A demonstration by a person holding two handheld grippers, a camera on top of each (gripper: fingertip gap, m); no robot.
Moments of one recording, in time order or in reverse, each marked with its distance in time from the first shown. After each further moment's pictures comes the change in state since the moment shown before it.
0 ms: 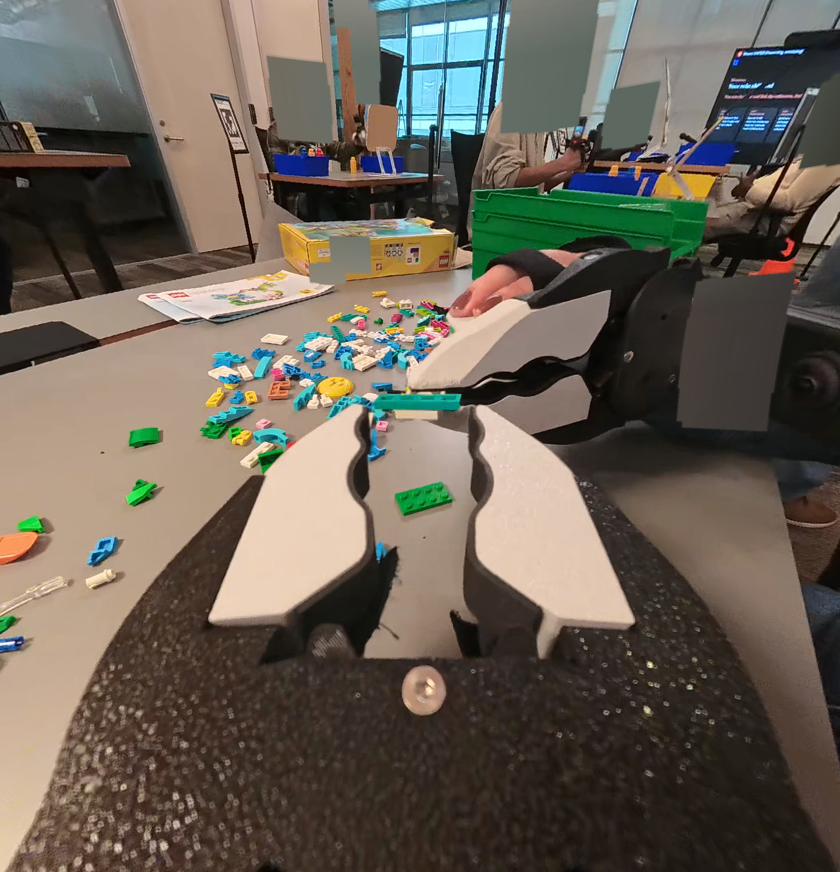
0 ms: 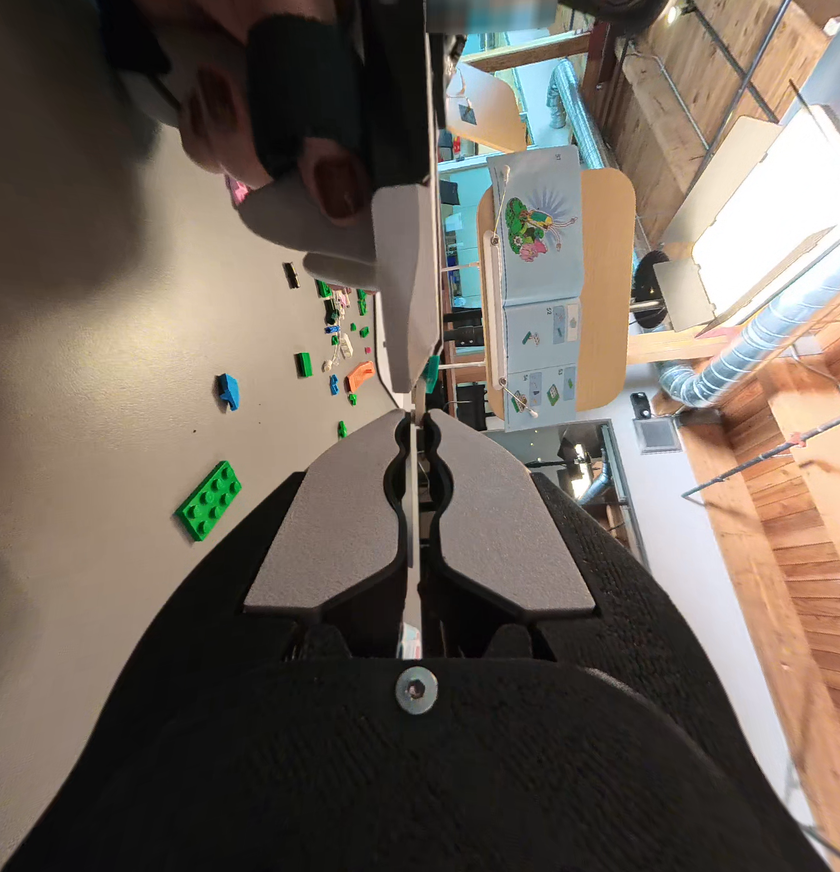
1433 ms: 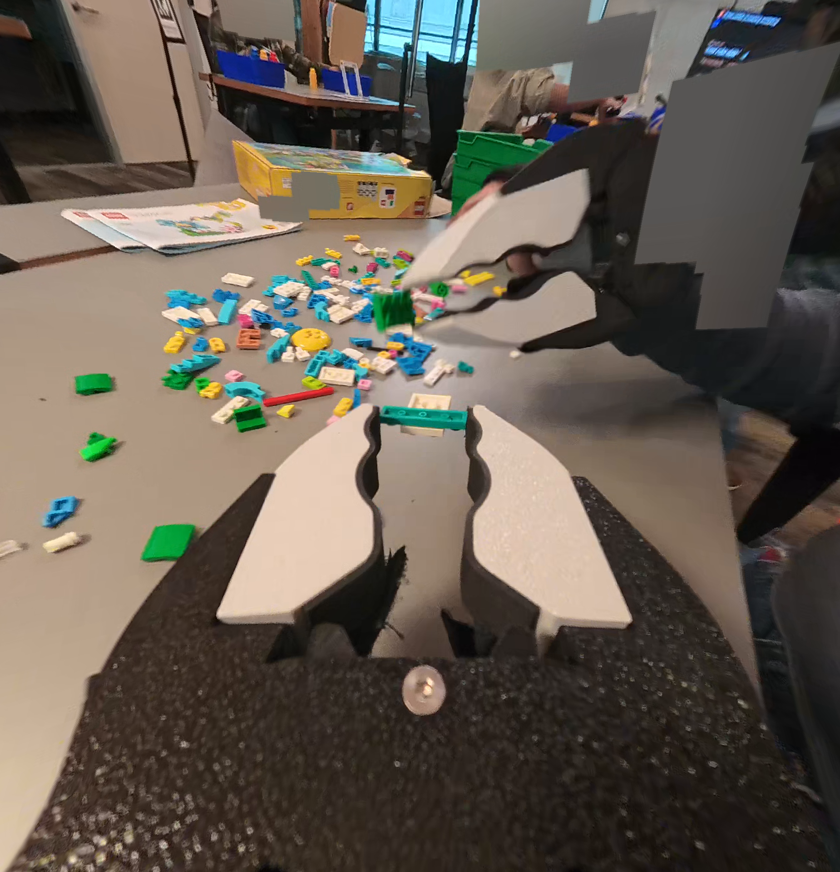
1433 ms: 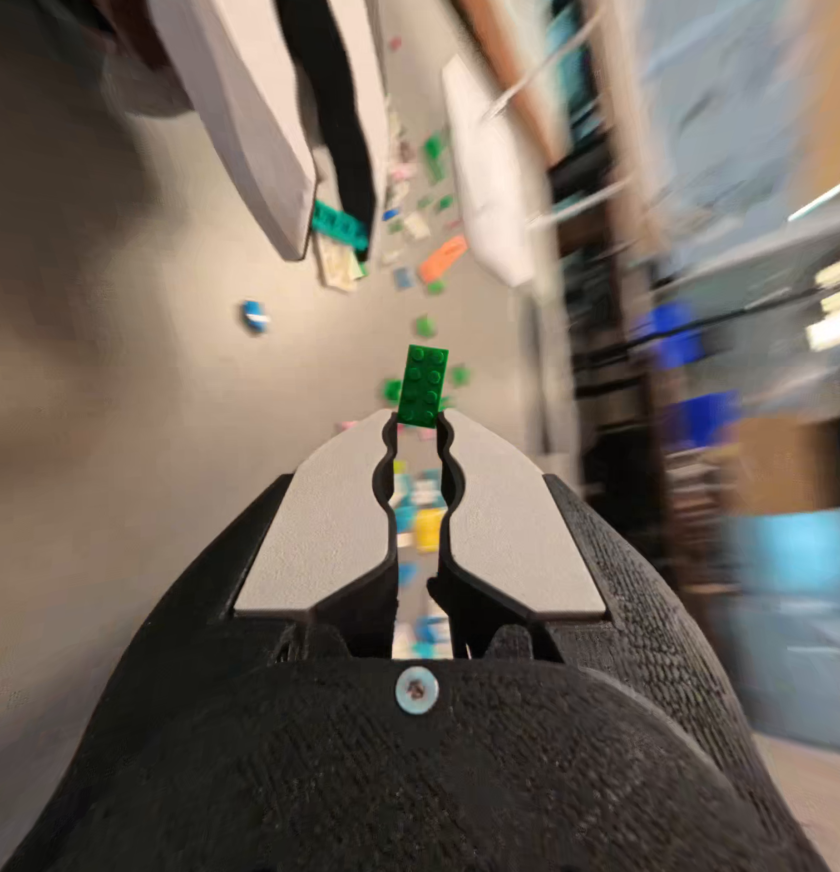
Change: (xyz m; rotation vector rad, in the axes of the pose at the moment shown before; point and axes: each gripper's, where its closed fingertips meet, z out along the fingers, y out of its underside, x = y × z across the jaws) left arm -0.003 0.014 -0.004 -0.116 0.083 -0.106; right arm 0.001 0.046 -0.017 -0.257 -0.239 0.327
